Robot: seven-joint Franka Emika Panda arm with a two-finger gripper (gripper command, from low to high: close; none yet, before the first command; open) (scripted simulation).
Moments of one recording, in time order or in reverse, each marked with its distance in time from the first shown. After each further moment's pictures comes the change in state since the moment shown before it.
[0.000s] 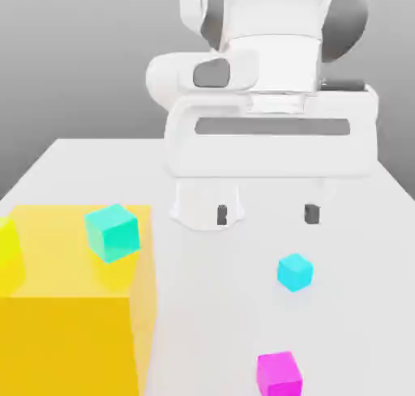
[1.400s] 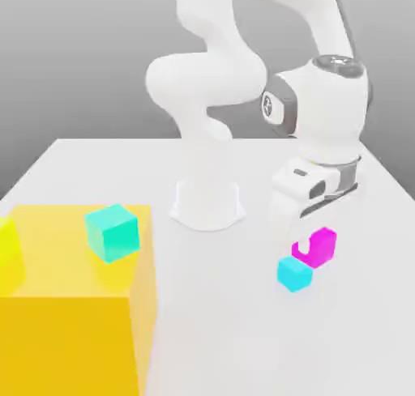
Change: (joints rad) arm 0.310 -0.228 0.165 -0.566 0.263 0.094 -0.423
